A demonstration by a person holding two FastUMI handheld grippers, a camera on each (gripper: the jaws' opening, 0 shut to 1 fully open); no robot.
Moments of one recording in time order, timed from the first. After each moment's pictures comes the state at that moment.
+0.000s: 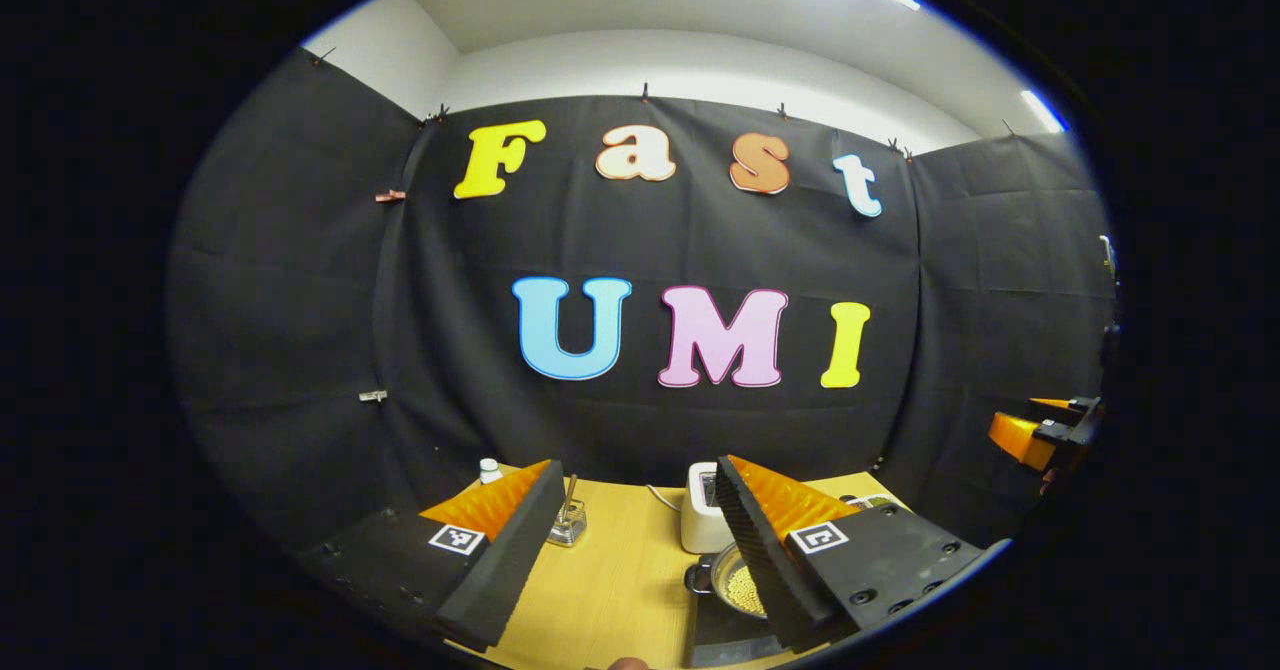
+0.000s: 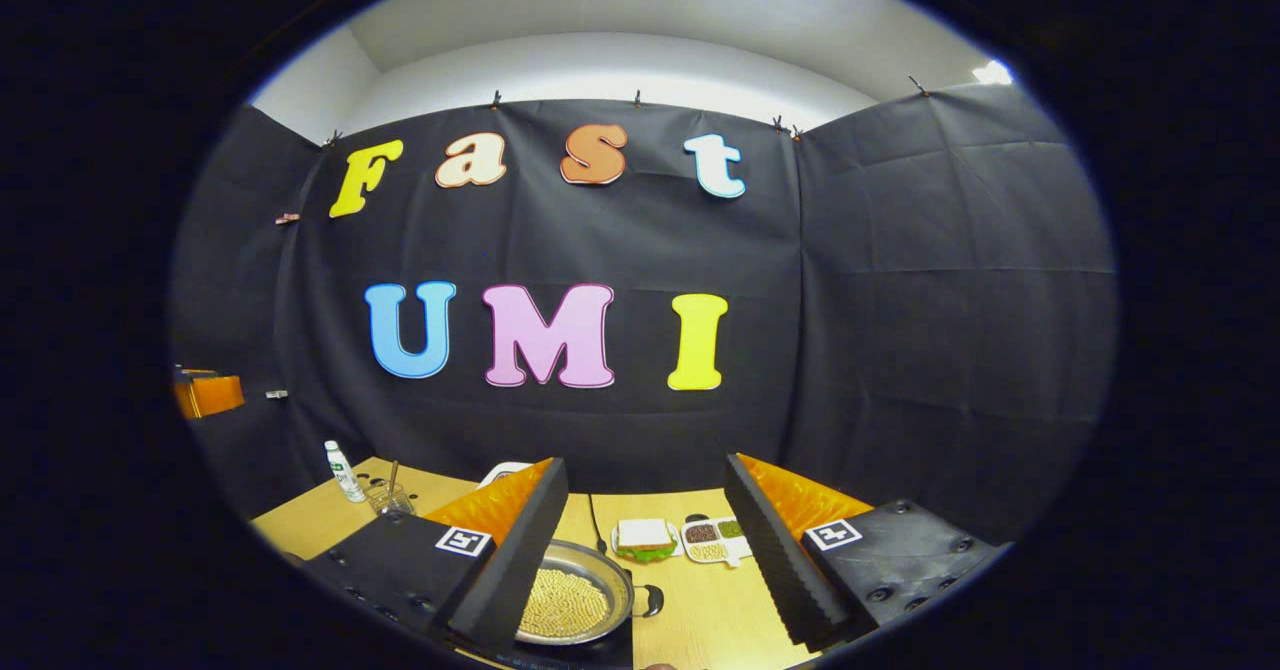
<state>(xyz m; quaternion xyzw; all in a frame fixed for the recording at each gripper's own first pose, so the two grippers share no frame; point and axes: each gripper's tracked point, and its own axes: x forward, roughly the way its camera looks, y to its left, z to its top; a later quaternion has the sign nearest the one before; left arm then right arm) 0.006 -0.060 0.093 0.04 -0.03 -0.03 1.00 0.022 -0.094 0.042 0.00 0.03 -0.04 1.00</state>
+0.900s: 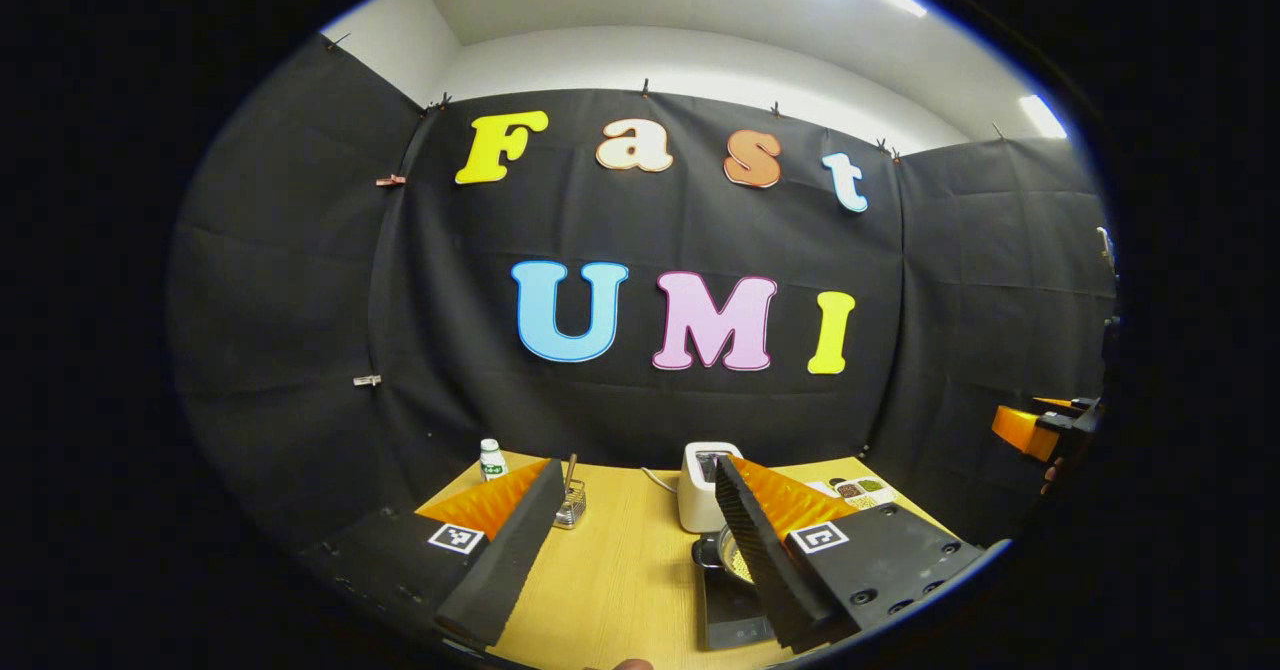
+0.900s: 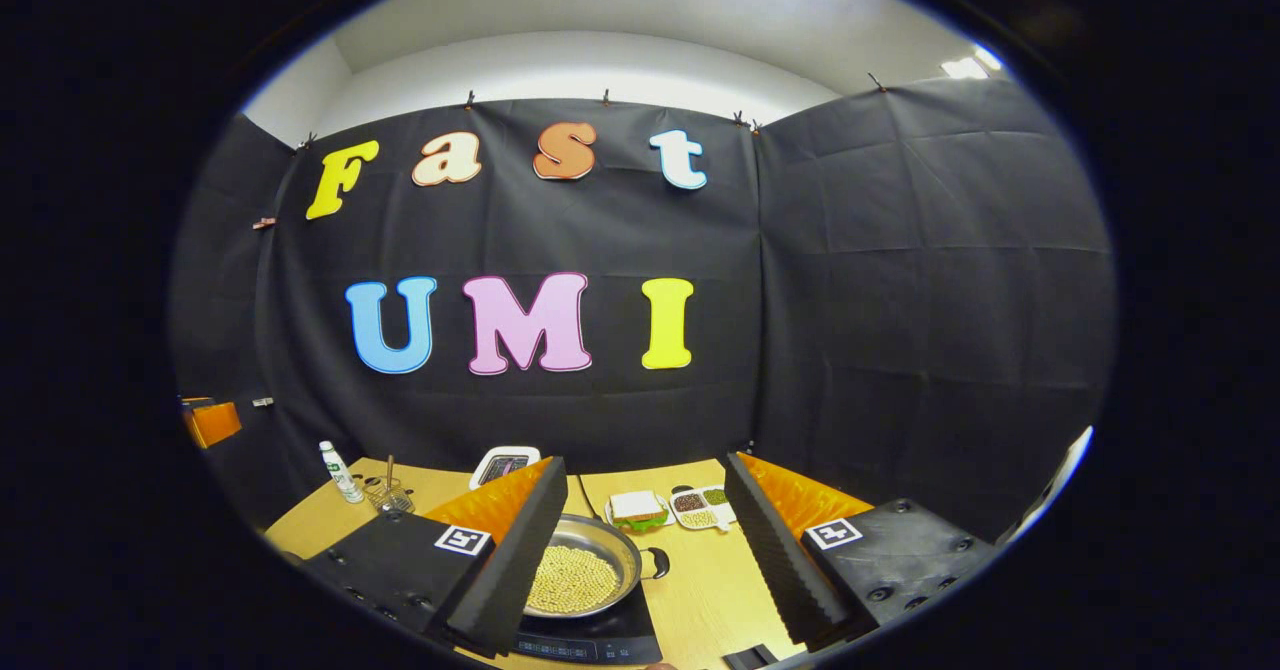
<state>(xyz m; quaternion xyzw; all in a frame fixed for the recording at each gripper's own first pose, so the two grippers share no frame) -0.011 -0.032 0.059 0.03 -0.02 -0.05 1.00 -0.018 -0.074 0.030 0.01 0.03 -0.08 1.00</state>
